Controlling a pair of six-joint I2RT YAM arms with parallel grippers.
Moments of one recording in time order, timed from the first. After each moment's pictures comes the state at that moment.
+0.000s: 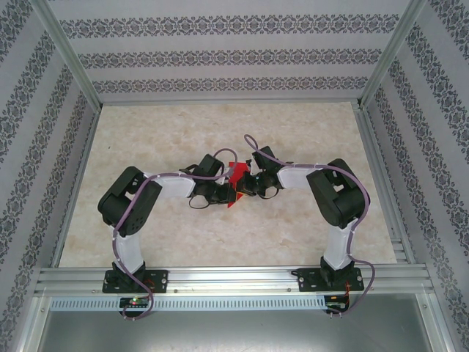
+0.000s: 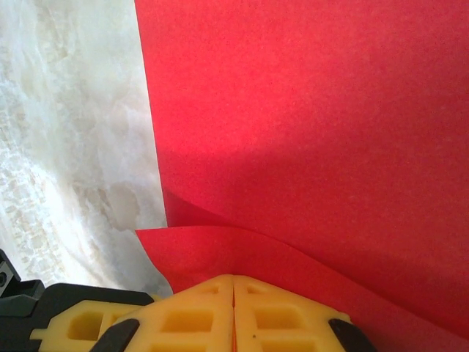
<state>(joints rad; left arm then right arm) -0.62 1.88 0.99 -0.15 0.53 -0.61 0.52 1.92 1.00 -0.13 -0.53 0.69</state>
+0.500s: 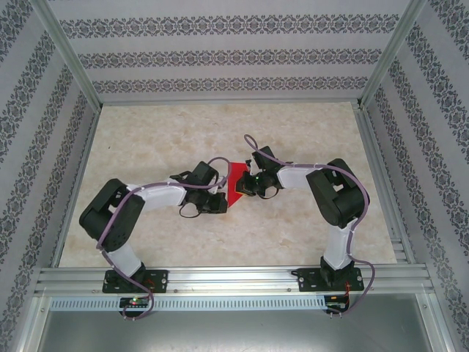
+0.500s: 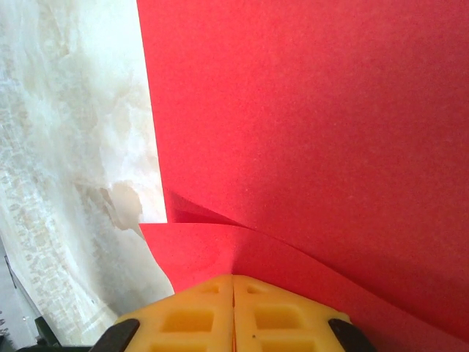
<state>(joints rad) -0.64 1.68 0.87 -0.30 0.45 -0.57 0.52 1.93 1.00 -0.13 -0.54 0.69</state>
